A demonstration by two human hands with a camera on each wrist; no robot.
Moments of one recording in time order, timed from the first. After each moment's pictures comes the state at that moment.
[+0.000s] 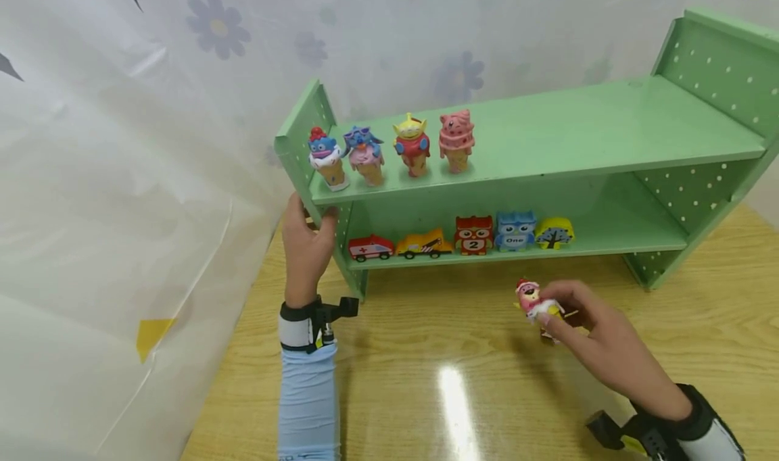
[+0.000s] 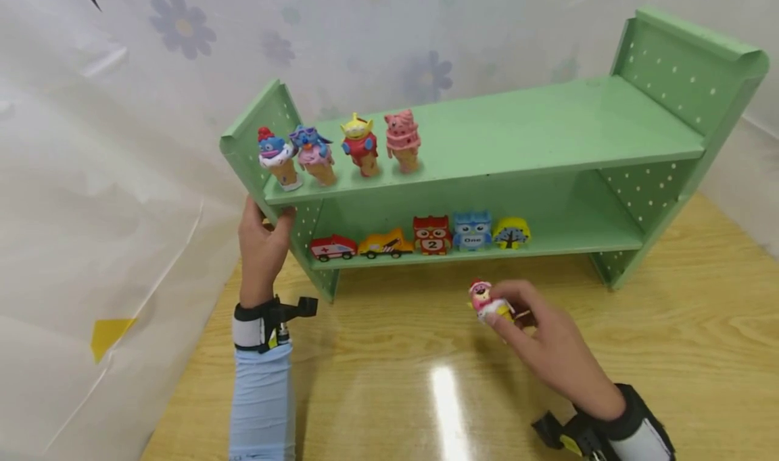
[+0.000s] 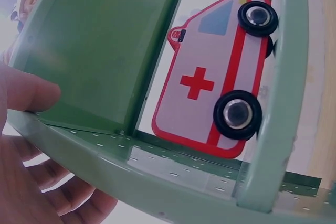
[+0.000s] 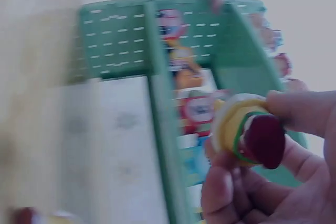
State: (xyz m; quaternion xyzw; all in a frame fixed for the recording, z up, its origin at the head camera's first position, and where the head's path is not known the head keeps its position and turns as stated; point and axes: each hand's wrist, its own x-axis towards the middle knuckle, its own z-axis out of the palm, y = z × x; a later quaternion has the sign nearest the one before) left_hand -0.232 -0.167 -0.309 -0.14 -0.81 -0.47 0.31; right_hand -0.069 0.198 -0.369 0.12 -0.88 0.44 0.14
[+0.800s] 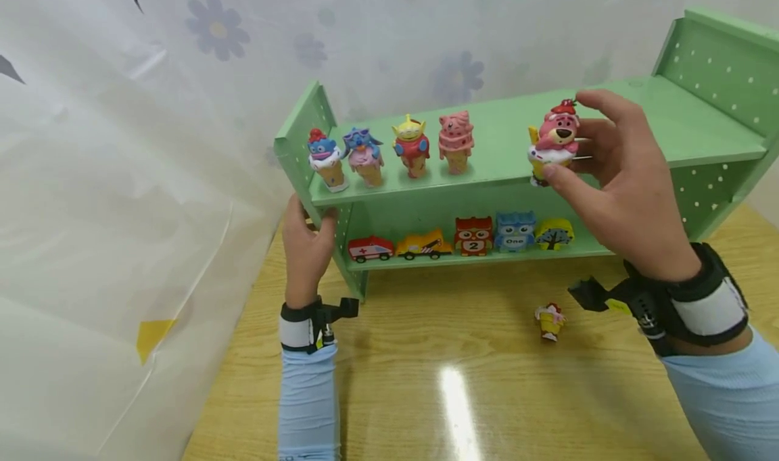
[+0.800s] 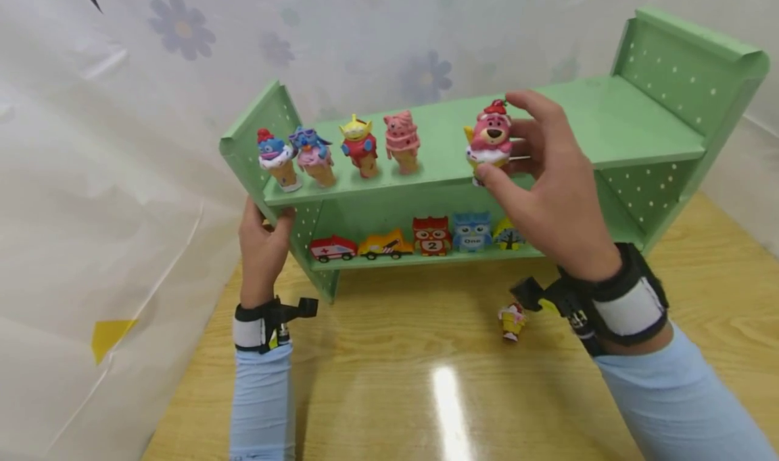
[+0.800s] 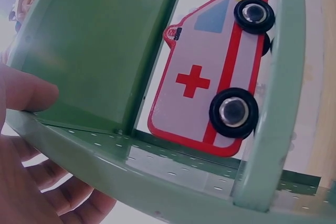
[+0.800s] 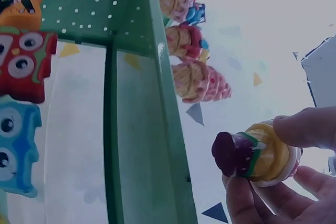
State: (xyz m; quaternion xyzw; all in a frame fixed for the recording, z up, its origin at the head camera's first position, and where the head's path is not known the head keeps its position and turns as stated) left_hand -0.233 -0.166 -0.310 -0.14 -0.81 -0.48 0.31; right_hand -0.138 0.194 -0.229 0.18 -0.78 0.50 0.33
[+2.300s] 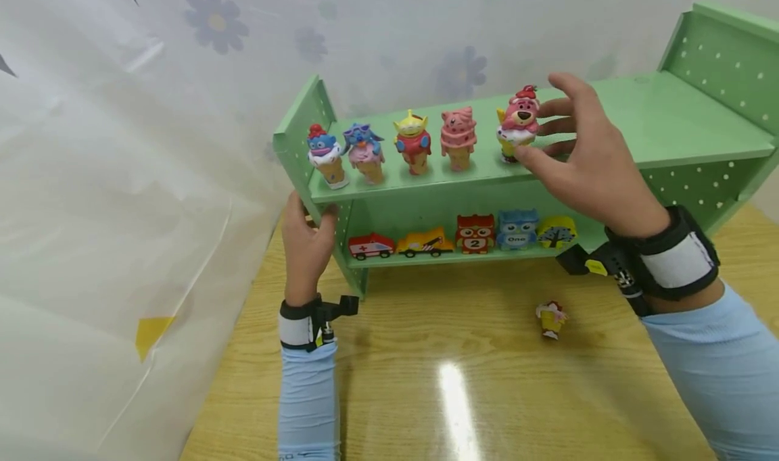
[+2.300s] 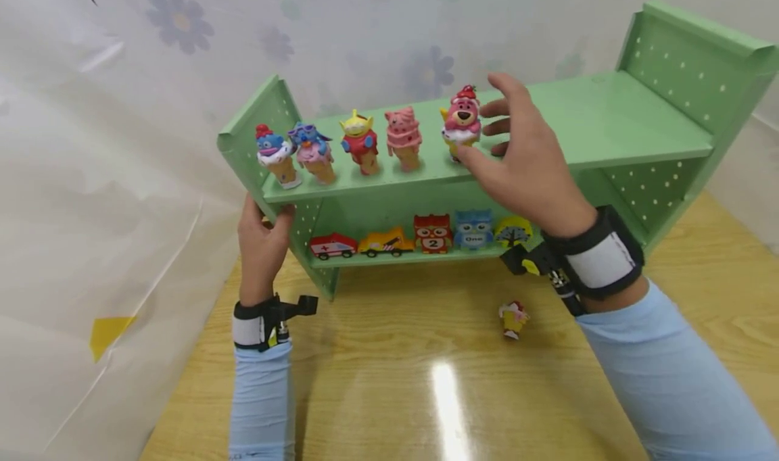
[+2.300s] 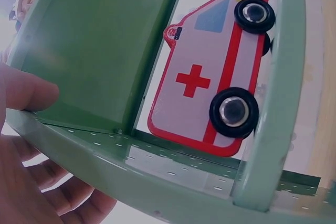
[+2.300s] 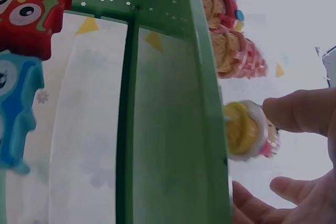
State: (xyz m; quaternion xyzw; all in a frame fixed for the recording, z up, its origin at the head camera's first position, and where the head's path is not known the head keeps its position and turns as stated) left_hand -0.233 -0.166 -0.311 -0.14 -0.81 -0.48 0.31; right_hand -0.170 0.191 -0.219 0.13 -0.86 0.43 0.24
